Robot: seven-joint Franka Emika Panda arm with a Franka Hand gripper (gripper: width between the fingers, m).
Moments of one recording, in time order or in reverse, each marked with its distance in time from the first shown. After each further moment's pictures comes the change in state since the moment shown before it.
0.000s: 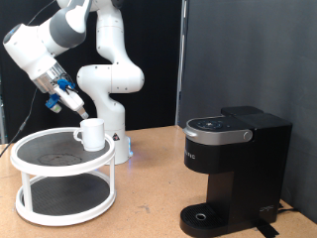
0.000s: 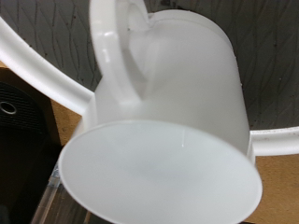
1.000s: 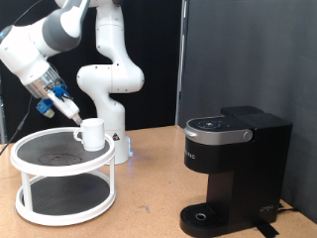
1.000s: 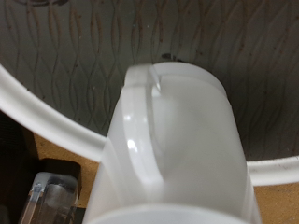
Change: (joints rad) arm 0.018 0.175 -0.001 0.101 0.003 -0.030 -0.061
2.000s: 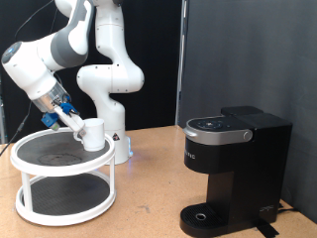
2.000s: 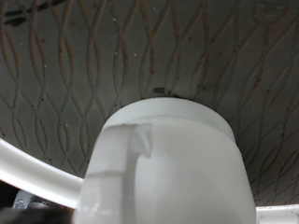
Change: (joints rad) arm 0.011 0.031 0.004 -0.069 0.003 0.095 -0.037
